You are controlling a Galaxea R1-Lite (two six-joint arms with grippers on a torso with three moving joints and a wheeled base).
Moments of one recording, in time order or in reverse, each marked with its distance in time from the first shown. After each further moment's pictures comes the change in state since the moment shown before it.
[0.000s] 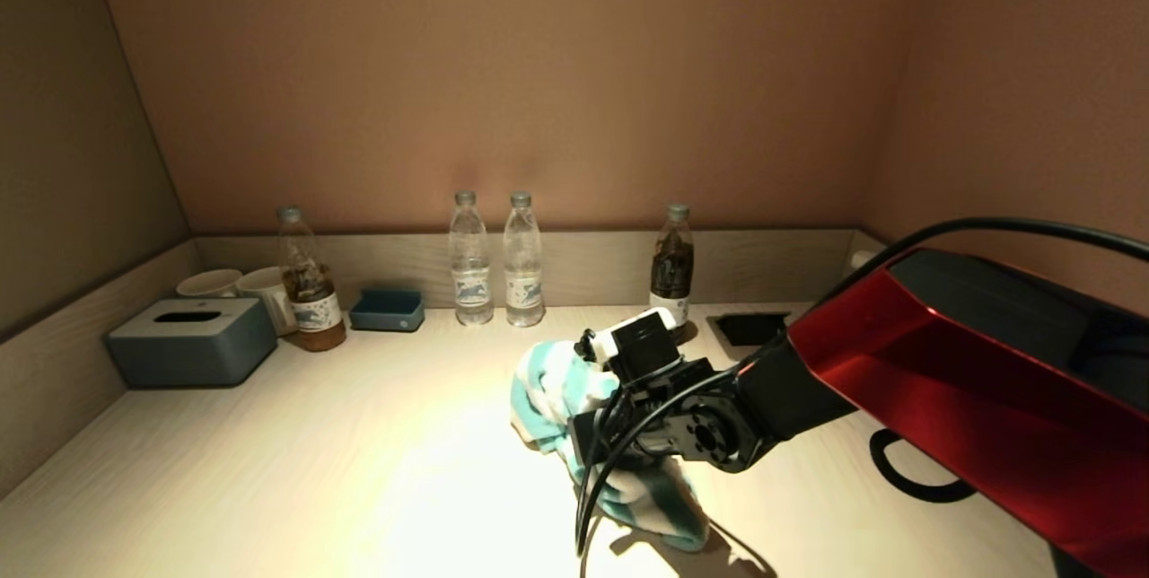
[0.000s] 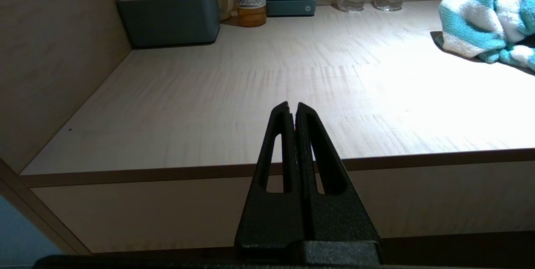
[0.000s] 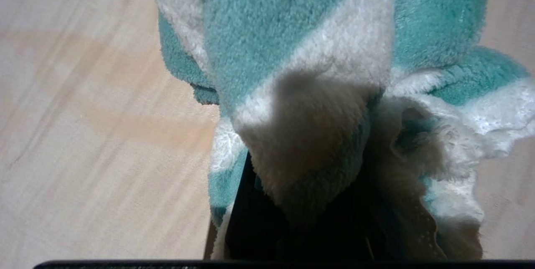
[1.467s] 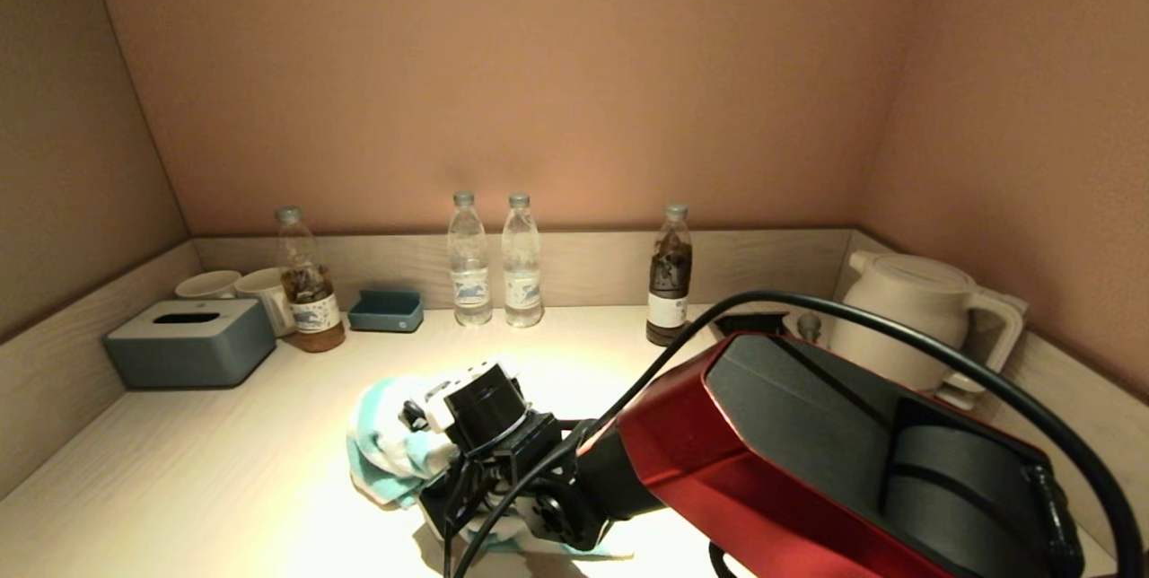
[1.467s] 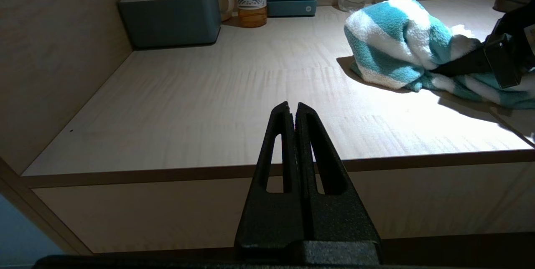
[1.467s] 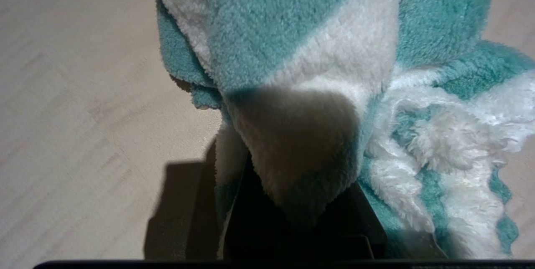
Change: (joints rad) left arm 0.001 0.000 0.000 -0.001 0.000 0.000; right arm 0.287 0.188 -0.260 -0.001 -0.029 -0.176
